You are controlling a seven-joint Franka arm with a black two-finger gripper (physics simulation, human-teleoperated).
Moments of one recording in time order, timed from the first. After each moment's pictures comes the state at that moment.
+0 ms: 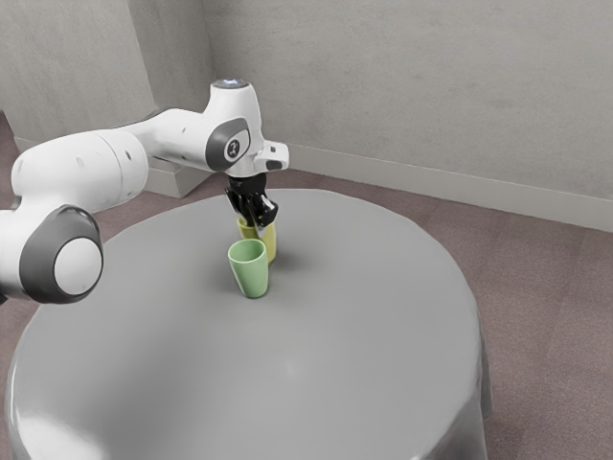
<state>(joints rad) 0.13 0.86 -0.13 -1.04 0.14 1.92 0.24</state>
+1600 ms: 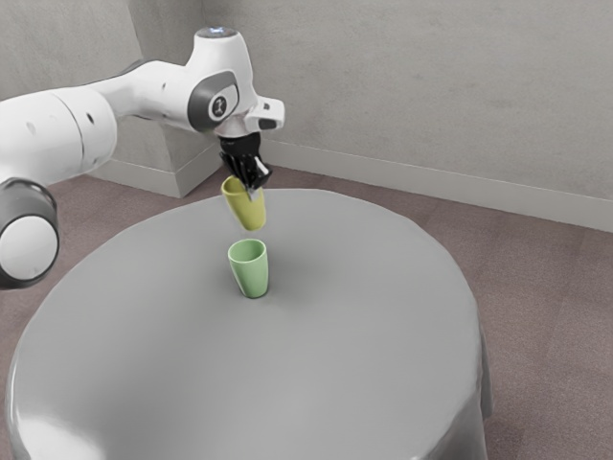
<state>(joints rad) 0.11 0.59 -0.15 -1.21 0.15 1.91 0.24</state>
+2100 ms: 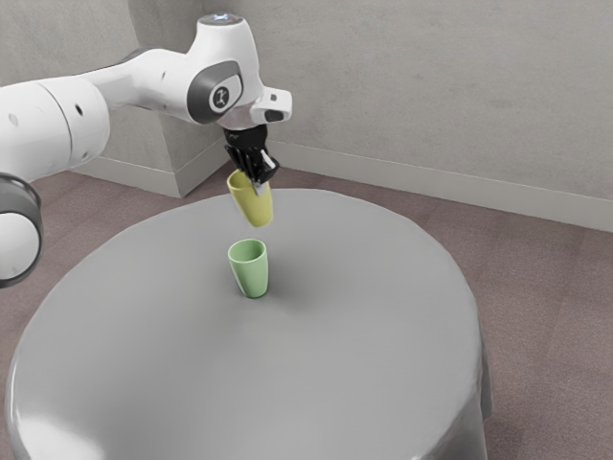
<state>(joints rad) 0.10 0.52 -0.18 -1.28 0.16 1.89 0.20</state>
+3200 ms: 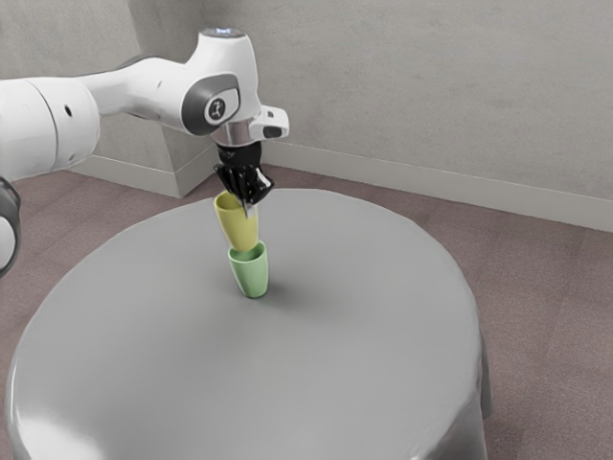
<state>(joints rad) 0.10 0.44 -0.18 -1.42 0.15 1.86 0.05</state>
